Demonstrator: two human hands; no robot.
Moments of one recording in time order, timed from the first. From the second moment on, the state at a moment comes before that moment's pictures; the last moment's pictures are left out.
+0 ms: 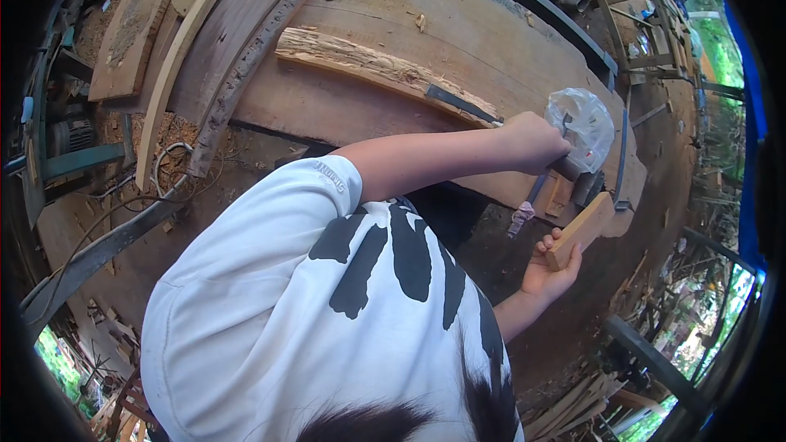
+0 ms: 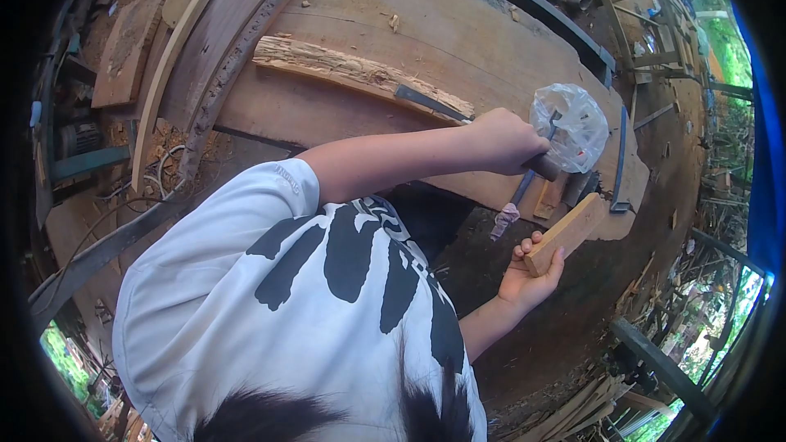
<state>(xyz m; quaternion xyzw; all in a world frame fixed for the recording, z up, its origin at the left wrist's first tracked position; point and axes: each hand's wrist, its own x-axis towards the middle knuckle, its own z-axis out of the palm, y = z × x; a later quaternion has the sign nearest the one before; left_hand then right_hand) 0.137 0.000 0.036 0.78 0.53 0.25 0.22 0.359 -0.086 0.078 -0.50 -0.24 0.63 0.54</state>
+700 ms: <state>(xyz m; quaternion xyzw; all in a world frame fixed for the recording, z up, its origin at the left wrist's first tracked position) 0.137 0.001 0.017 0.76 0.56 0.20 0.25 0.360 -0.076 0.066 -0.53 -0.35 0.68 0.37</state>
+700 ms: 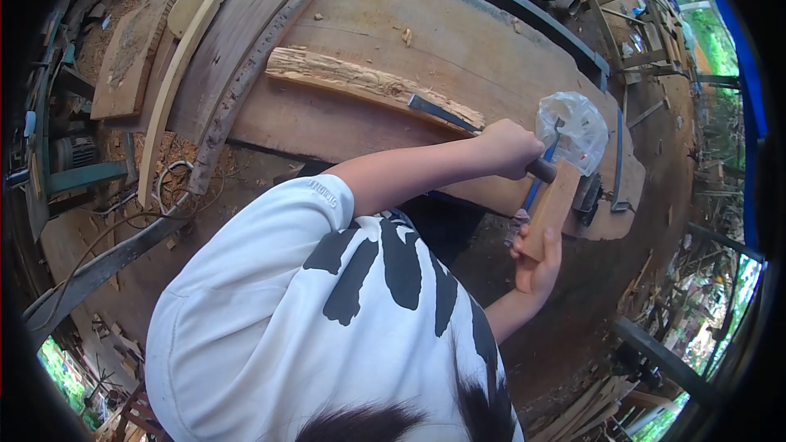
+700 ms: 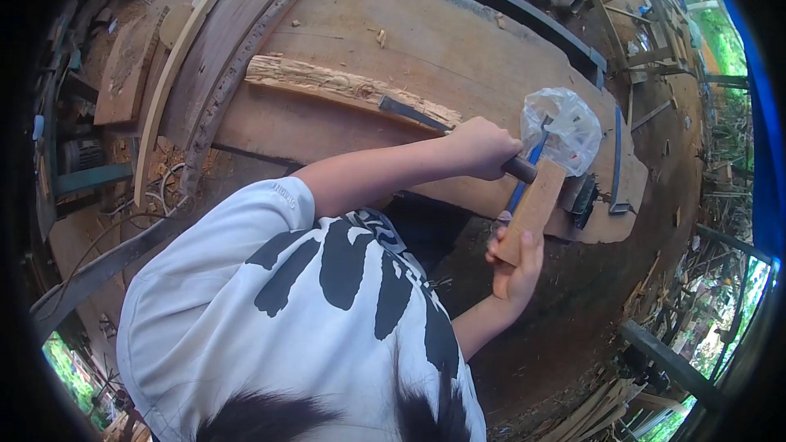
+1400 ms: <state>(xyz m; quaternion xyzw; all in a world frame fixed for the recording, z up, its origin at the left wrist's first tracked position) 0.134 -0.003 0.002 0.75 0.58 0.18 0.26 0.358 -0.061 0.059 -0.54 -0.19 0.63 0.52</state>
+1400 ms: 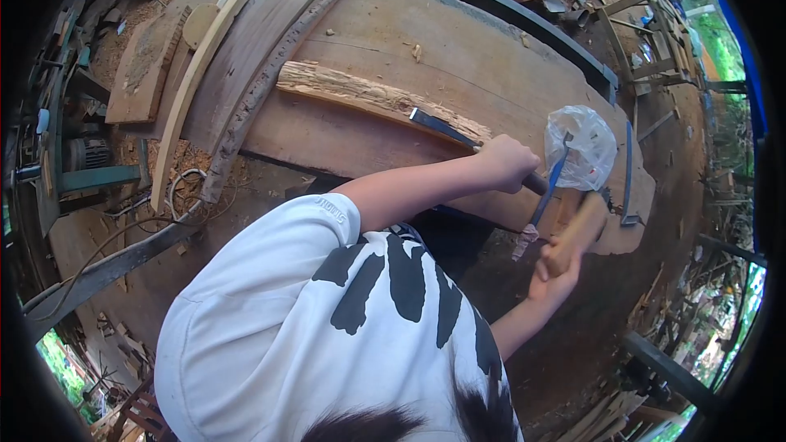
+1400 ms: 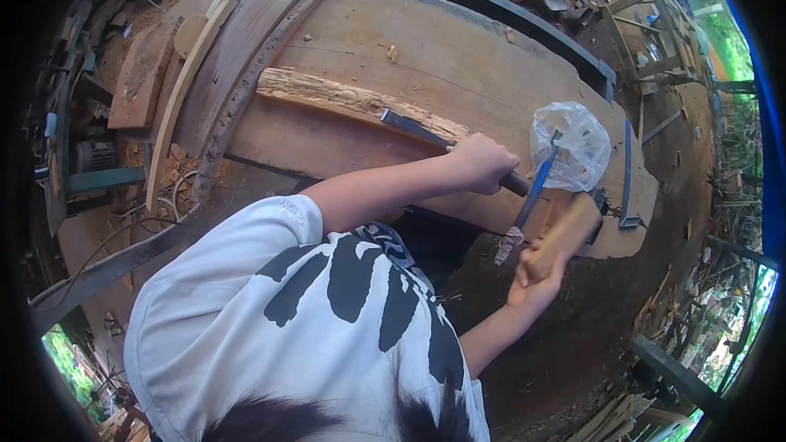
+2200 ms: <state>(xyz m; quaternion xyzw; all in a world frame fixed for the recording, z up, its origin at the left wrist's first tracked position) 0.122 -0.005 0.004 0.76 0.58 0.17 0.25 0.353 -0.061 0.043 -0.56 -0.36 0.64 0.39</state>
